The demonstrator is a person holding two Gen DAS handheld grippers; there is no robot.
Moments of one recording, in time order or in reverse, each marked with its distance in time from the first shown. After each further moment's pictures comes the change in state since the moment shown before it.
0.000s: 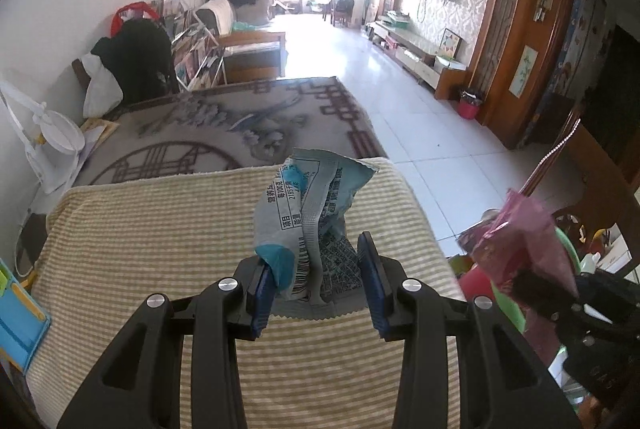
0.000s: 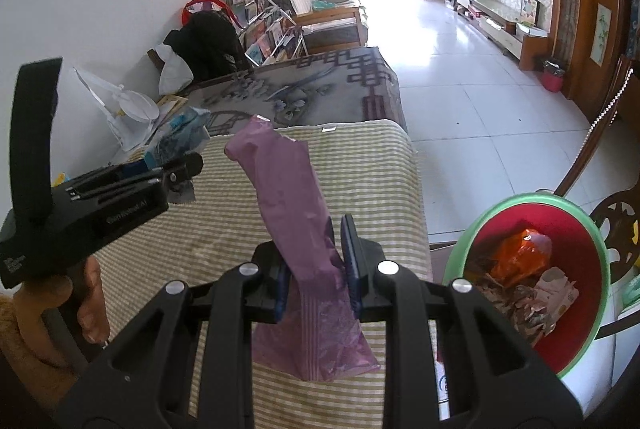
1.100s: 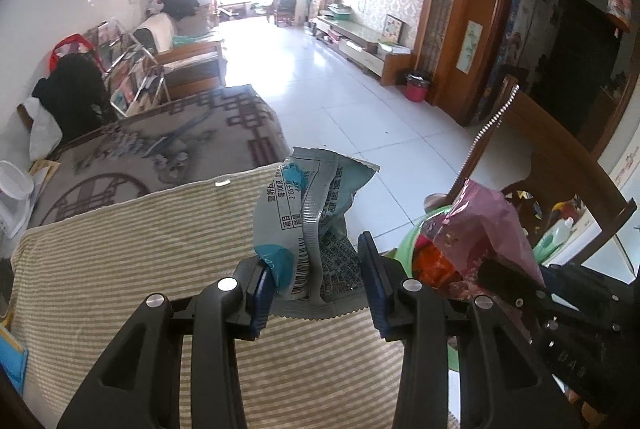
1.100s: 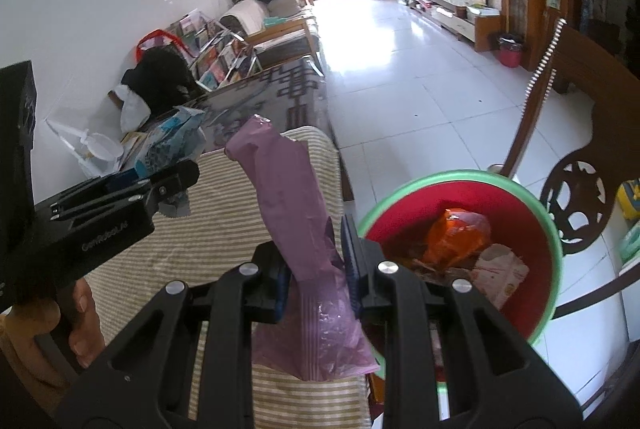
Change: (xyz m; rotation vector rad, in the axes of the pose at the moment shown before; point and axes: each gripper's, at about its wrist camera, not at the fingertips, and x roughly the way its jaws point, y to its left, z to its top) left arm 0.004 -0.121 0.006 0.145 0.015 -0.138; right arm -0.041 -0.104 -0.015 0.168 -0.051 -0.094
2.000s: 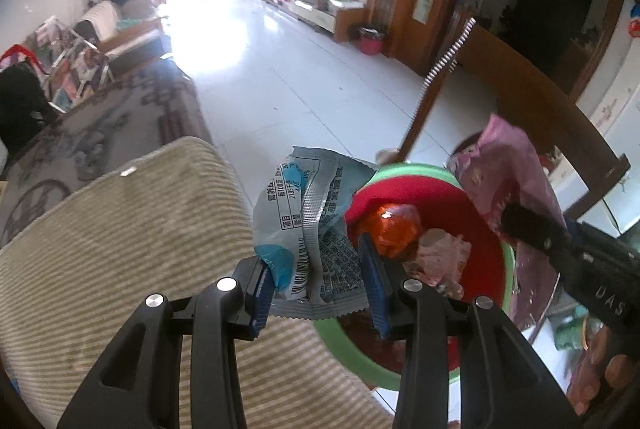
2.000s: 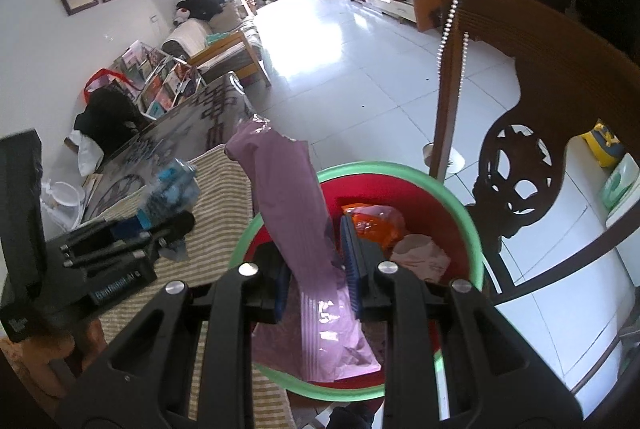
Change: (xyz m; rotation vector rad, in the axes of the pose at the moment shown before) left arm 0.068 -0.086 0.000 0.115 0.161 -0.133; right arm -0.014 -0.105 -0.001 0.175 -0.013 -0.110
